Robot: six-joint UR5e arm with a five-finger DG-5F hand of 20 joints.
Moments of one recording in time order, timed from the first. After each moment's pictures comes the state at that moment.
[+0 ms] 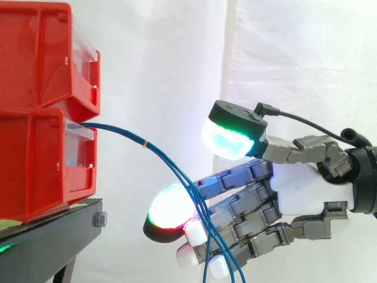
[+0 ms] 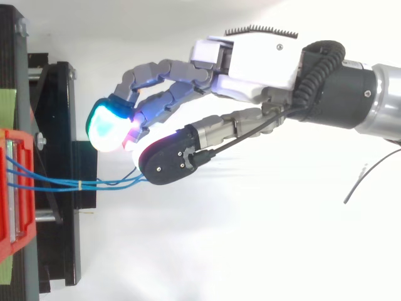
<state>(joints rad) 0.09 -2.28 -1.27 -2.78 -1.34 -0.11</state>
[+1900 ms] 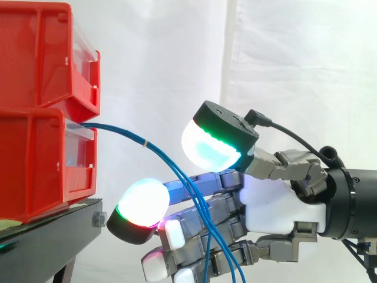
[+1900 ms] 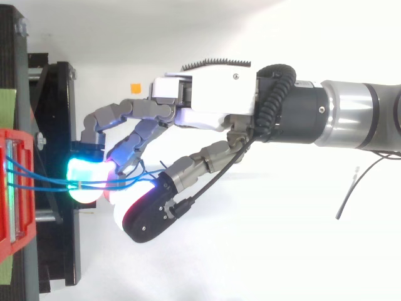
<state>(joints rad) 0.09 -2.37 -1.20 -2.65 -1.47 -0.04</state>
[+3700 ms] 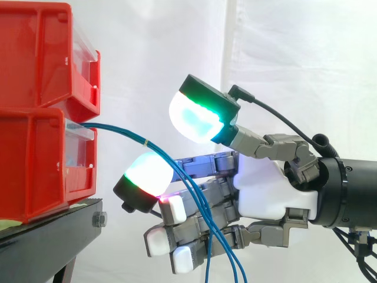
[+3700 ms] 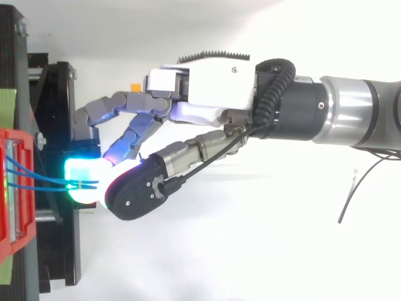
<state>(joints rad) 0.09 -2.38 -1.18 -2.62 -1.47 -0.05</state>
